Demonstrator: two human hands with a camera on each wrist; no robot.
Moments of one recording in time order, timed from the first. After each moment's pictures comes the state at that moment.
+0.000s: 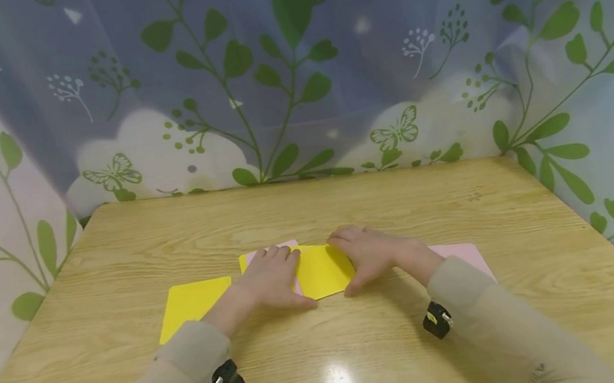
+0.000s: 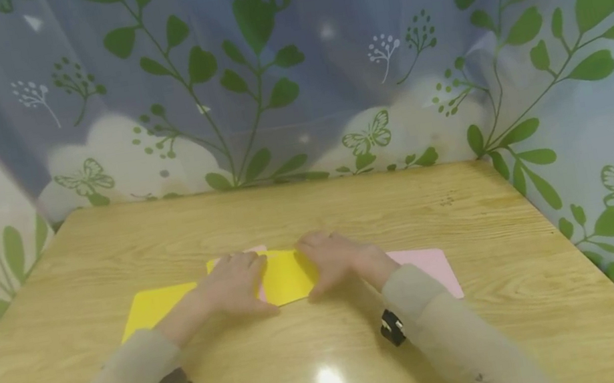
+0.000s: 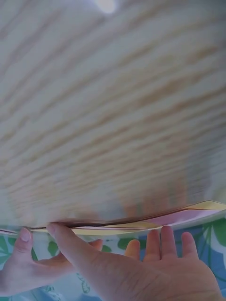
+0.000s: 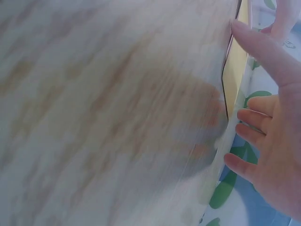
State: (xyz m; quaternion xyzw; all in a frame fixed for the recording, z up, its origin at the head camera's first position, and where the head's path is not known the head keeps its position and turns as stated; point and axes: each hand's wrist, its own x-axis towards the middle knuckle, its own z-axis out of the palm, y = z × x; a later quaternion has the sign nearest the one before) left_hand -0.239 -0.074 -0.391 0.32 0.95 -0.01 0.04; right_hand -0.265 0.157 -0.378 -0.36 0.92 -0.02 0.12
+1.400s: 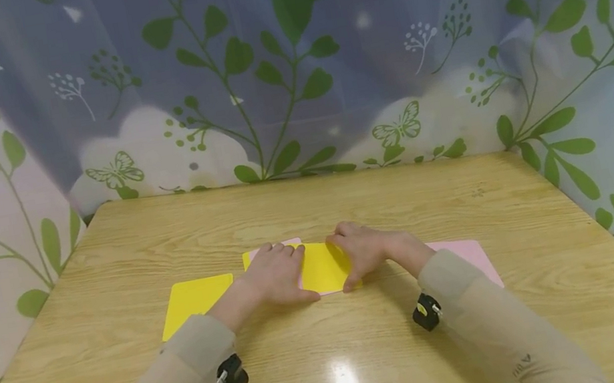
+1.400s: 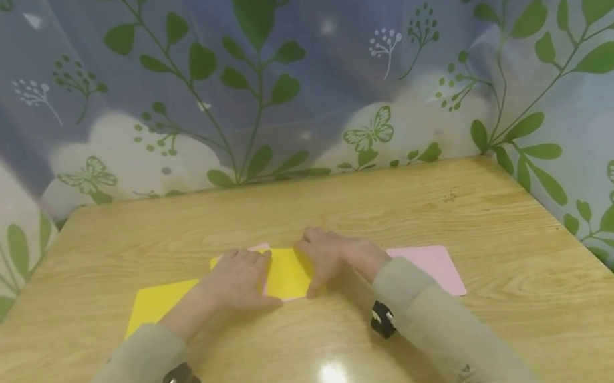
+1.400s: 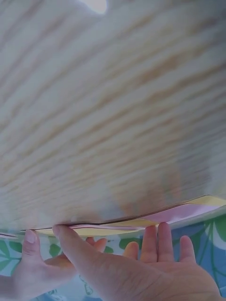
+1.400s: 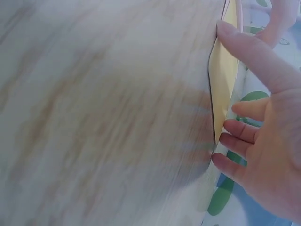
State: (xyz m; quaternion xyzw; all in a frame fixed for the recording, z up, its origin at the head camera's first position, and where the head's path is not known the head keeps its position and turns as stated) left_hand -0.241 -0.067 -0.389 0.32 0.94 -0.08 0.03; right_hand -0.272 0.144 -0.377 -0.34 0.93 -0.04 0.16
